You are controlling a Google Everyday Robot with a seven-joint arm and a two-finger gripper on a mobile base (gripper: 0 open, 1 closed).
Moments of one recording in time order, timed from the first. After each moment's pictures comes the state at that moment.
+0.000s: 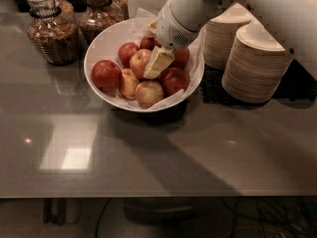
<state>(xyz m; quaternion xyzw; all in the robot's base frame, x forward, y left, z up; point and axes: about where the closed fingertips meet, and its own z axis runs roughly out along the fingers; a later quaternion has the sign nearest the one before) 0.611 0.010 0.922 -0.72 0.62 0.08 0.30</state>
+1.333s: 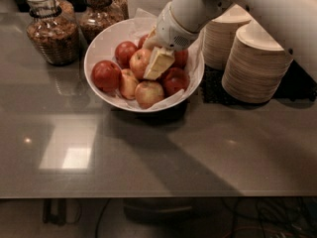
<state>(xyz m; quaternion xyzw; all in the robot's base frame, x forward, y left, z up) 0.611 0.010 0.922 -0.72 0.62 0.08 0.30</state>
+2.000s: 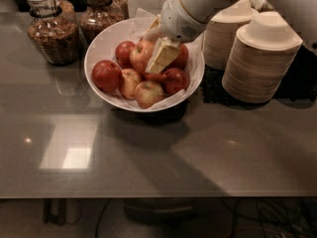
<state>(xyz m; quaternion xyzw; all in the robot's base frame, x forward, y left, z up) 0.593 0.007 0.957 -0.73 0.59 0.08 0.32</state>
